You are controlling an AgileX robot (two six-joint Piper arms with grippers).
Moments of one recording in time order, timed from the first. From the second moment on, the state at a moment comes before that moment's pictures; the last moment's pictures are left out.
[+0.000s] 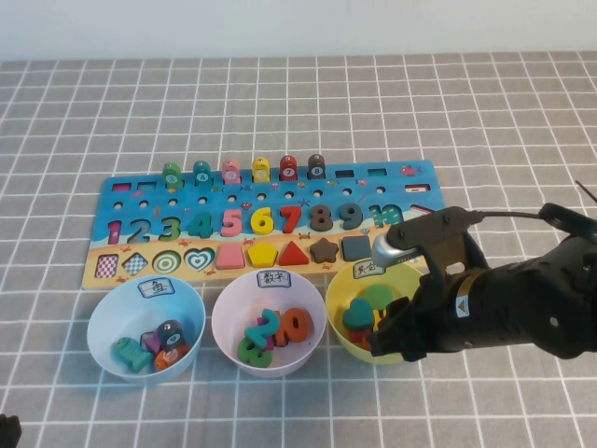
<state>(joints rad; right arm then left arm) 0.69 1.59 -0.86 0.04 0.32 0.23 -0.21 -0.01 0.02 0.06 0.37 -0.10</state>
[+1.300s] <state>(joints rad) 0.69 1.58 -0.98 0.06 0.53 0.23 -0.21 -0.01 0.02 0.06 0.37 -0.10</state>
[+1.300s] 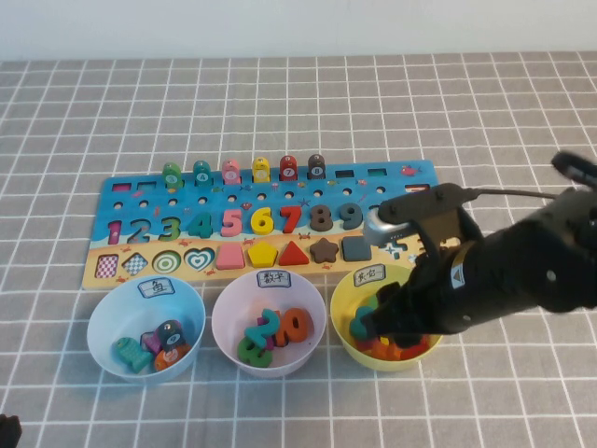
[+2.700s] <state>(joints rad) 0.69 1.56 -1.26 0.02 0.96 0.23 -0.21 -0.01 0.02 0.06 0.37 -0.10</state>
